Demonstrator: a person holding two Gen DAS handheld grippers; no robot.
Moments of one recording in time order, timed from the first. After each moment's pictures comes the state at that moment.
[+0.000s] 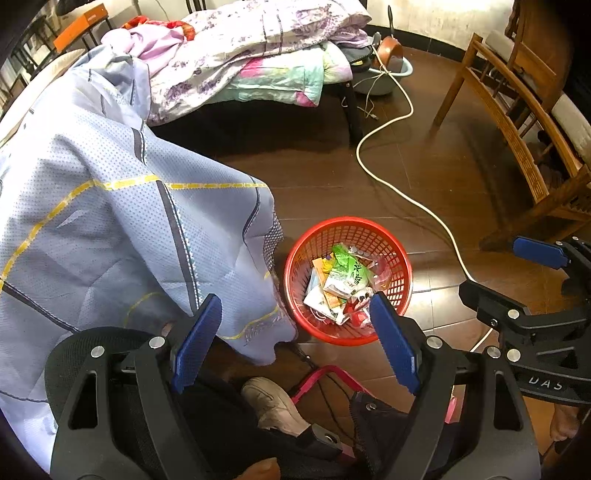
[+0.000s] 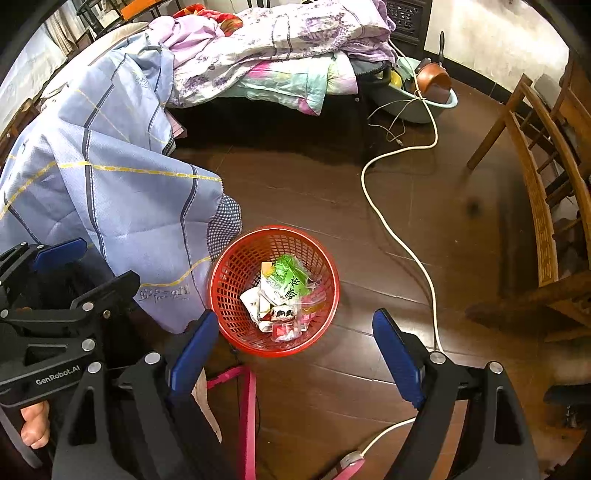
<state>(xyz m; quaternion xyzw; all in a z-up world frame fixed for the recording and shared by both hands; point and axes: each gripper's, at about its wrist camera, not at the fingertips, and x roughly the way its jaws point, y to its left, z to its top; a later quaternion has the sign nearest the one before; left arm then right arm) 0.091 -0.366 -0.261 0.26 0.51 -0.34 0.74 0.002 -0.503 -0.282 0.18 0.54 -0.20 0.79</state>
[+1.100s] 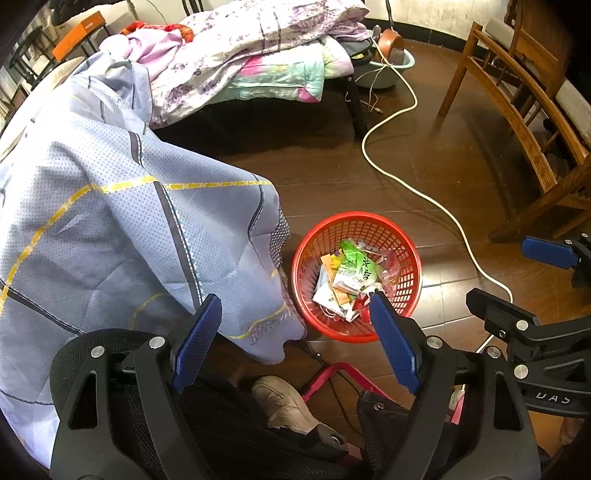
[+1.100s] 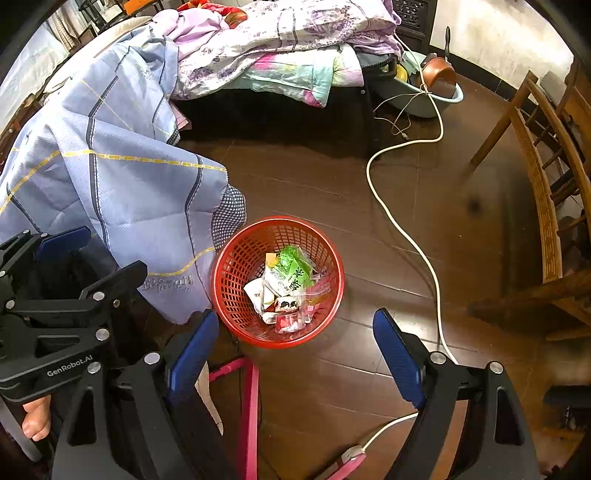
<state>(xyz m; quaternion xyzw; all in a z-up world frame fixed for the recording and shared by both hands) 0.088 -0.370 -0.265 0.28 0.51 -0.33 0.74 0.000 -0.498 -0.286 0.19 0.55 -0.19 0.79</state>
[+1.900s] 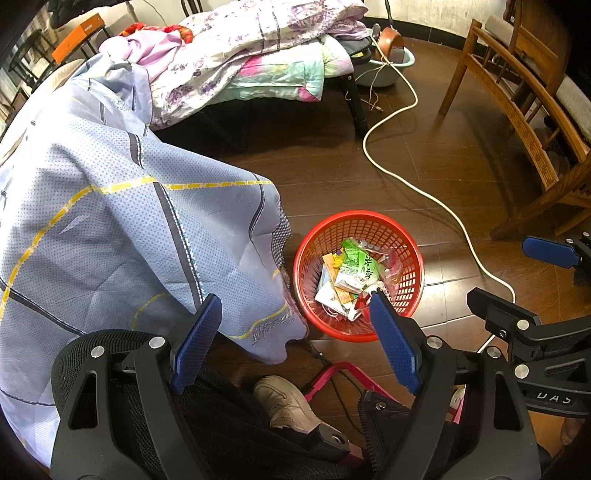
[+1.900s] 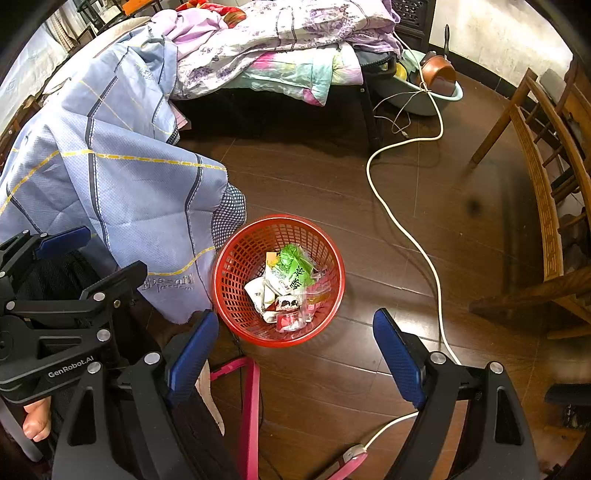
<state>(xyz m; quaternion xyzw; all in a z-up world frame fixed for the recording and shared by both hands) 0.087 -0.371 -0.265 0.29 0.50 -0.33 0.75 -0.001 -0.497 -0.288 0.19 0.55 -0.19 0.79</state>
